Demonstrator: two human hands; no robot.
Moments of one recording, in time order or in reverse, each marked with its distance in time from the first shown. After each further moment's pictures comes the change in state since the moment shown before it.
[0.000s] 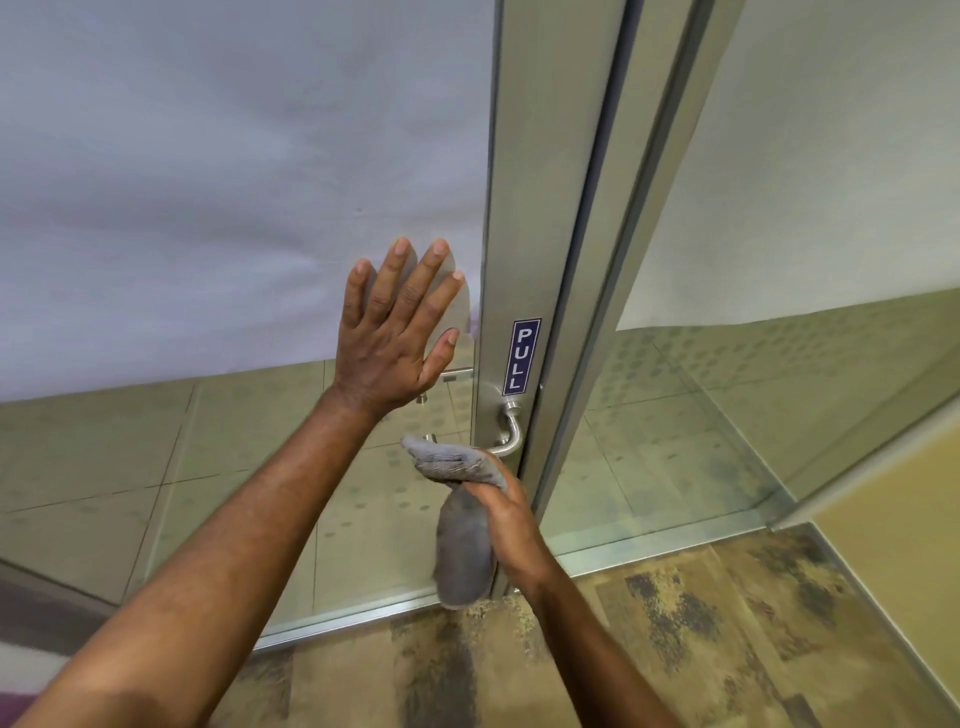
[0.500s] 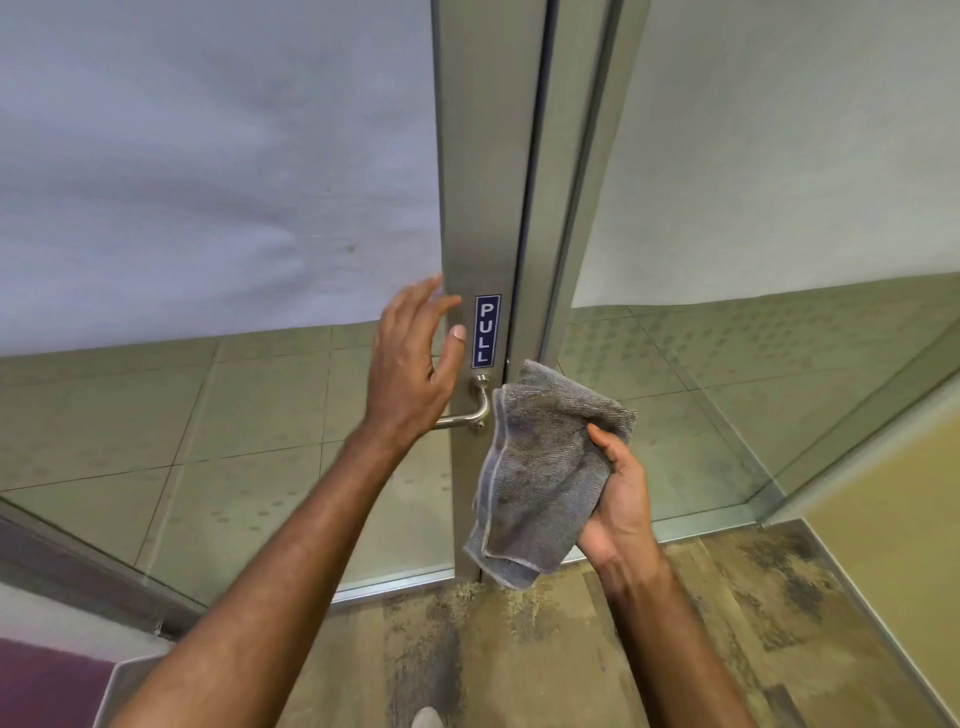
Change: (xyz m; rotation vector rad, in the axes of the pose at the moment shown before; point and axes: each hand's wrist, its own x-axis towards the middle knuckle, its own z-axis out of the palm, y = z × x) left_hand 0.009 0.100 -0.076 -0.684 -0.305 -0.587; right_hand -0.052 -0.063 -0.111 0.691 0.202 0.215
